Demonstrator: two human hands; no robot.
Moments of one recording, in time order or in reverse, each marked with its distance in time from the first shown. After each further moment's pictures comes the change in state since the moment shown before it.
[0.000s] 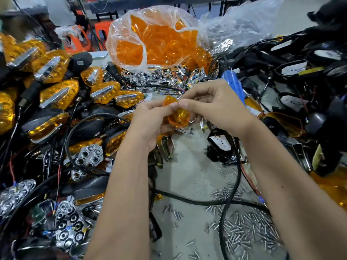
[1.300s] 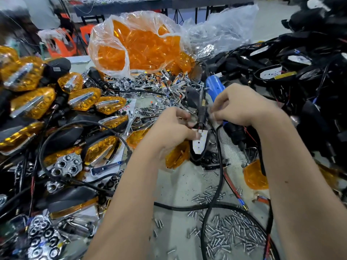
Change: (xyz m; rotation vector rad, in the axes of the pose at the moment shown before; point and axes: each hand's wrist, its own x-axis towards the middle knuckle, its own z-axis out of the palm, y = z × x) left_hand -0.009 -0.002 0.066 0.445 -0.204 -0.054; right_hand -0.013 -0.003 -0.078 -0.786 -0.013 0.491
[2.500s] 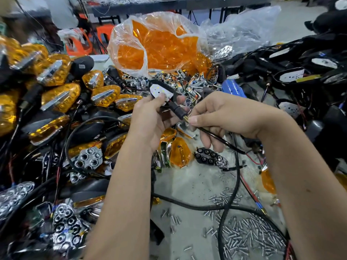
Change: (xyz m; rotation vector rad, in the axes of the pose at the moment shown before) left_hand -0.001 -0.013 -0.054 -0.737 0.223 0.191; right_hand -0.015 -0.049 0.016 0.566 -0.547 -0.337
